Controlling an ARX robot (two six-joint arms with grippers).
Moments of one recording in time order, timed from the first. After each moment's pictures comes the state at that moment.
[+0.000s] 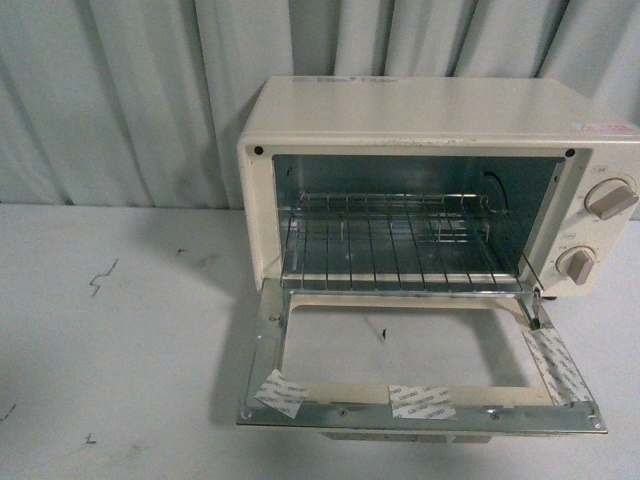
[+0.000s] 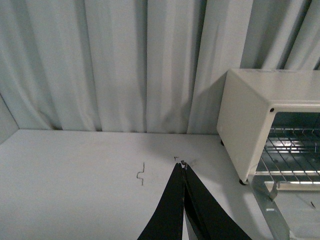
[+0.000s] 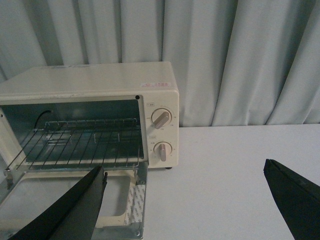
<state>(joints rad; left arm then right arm) 0.00 0.39 0.00 0.40 0.00 -0.02 0.00 0.00 0.01 0.00 0.00 0.01</state>
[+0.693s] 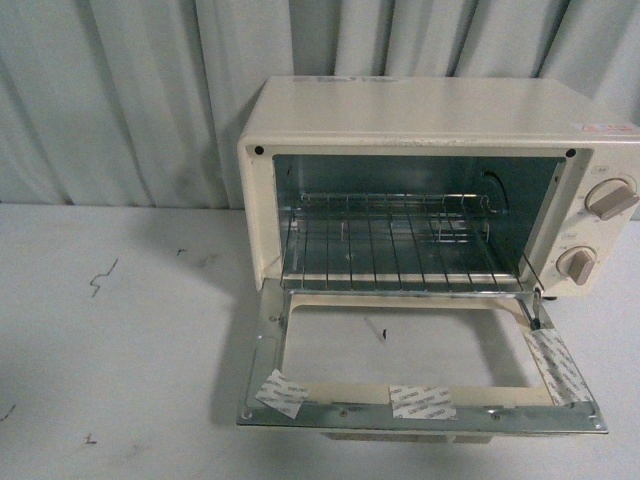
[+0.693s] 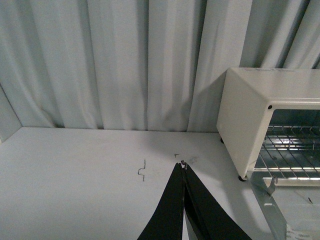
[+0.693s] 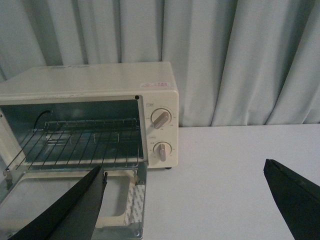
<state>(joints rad) 0.00 0.23 0.00 0.23 0.00 -0.02 0.00 0.00 0.01 0.00 0.00 0.01</state>
